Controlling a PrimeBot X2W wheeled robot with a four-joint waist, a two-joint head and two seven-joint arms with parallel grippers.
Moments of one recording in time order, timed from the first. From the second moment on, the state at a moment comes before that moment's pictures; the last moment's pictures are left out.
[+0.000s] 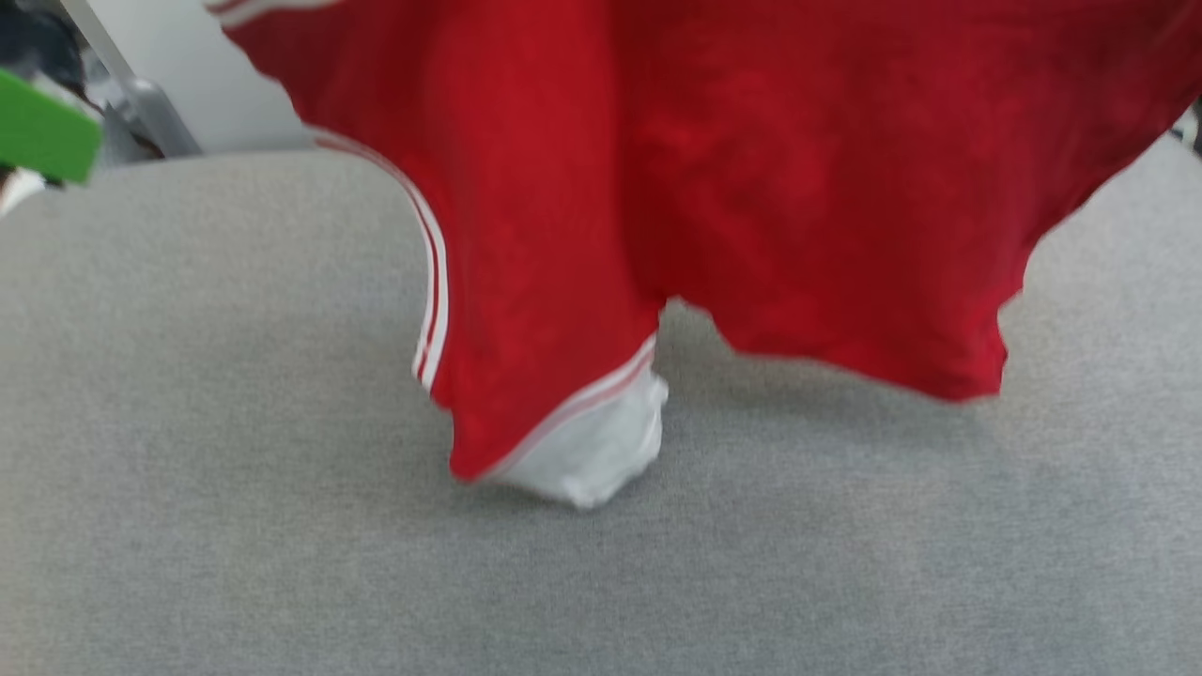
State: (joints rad) left arm -0.82 0.77 -0.25 -0.29 -0.76 0.14 0.19; right arm -0.76 -0.48 -0.01 -0.06 0.56 0.13 0.43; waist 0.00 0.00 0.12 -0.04
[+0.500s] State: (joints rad) left arm -1.42 0.76 -0.33 0.07 -0.61 -0.05 0.17; right arm -1.23 -0.40 0.03 0.23 0.42 0.13 0.26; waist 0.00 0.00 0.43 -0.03
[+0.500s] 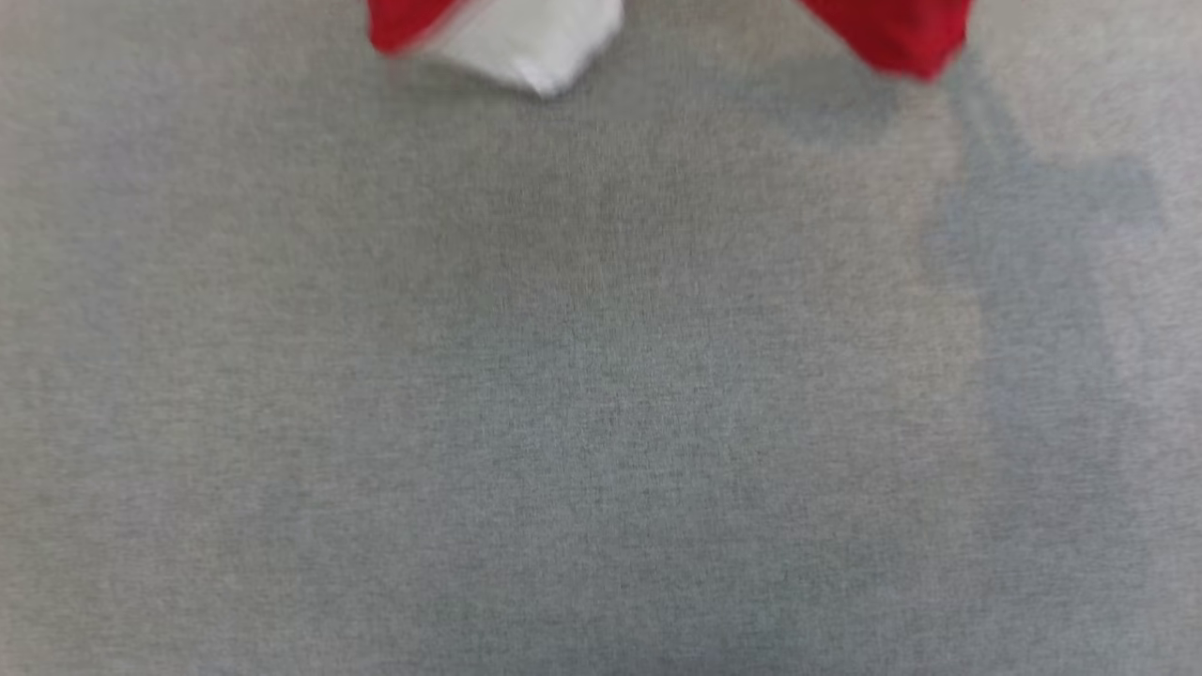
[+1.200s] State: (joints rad) left arm -1.97 0.58 -0.46 0.73 -0.36 -0.12 -0.25; right arm -1.73 -0.28 0.06 0.80 0.20 0.13 -0.13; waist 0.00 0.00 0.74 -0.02
